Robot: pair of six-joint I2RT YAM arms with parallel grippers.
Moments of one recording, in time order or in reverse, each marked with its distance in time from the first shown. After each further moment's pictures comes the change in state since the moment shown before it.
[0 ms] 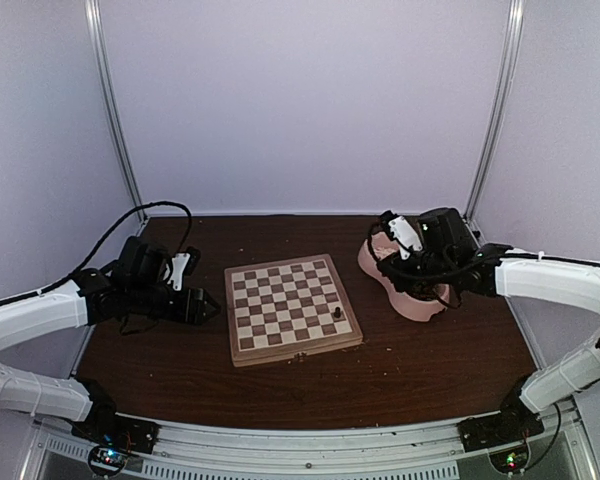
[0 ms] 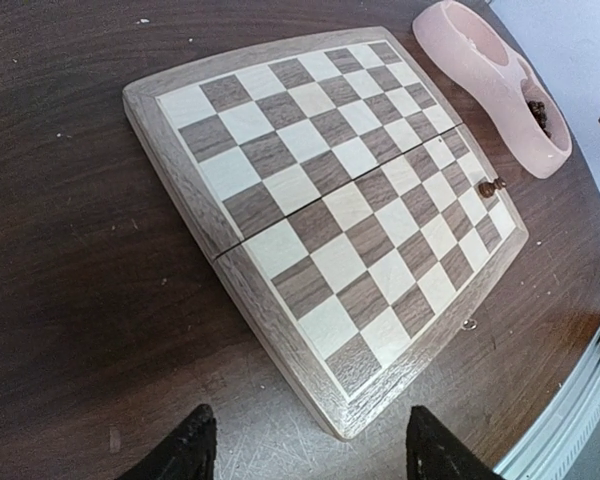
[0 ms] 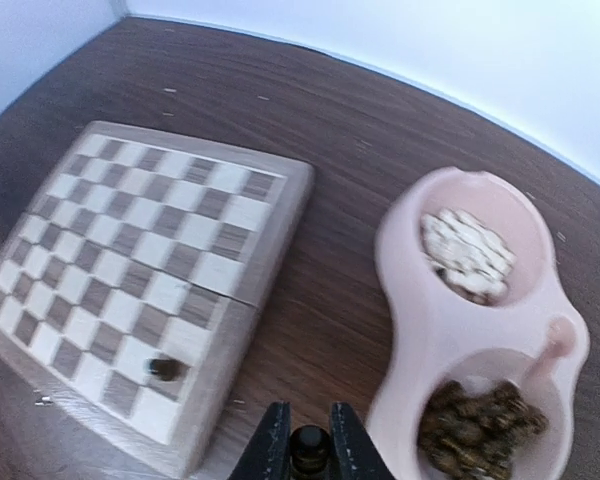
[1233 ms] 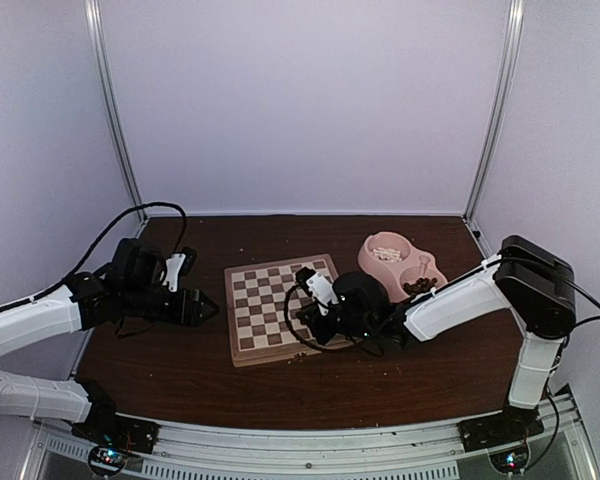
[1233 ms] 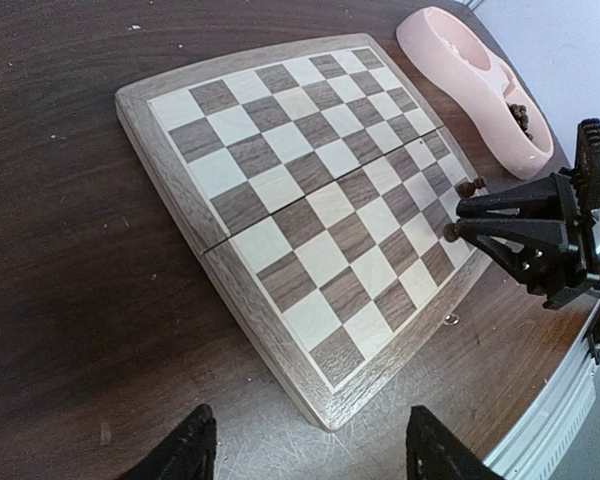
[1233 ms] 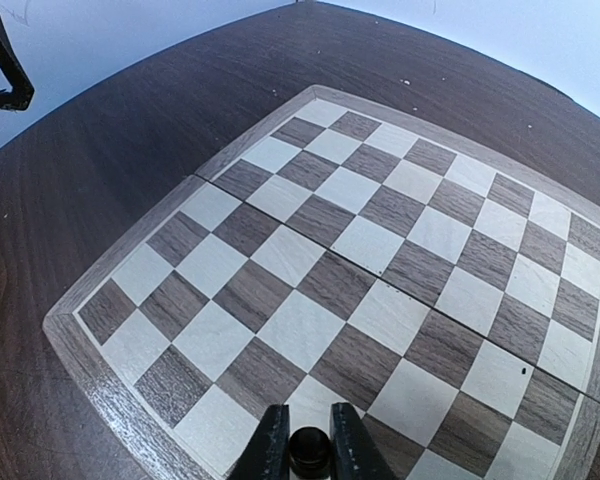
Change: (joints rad) left arm 0.000 -0.060 -0.023 -0.001 0.025 -0.015; right arm 0.414 0.491 -0.016 0.659 0.031 0.091
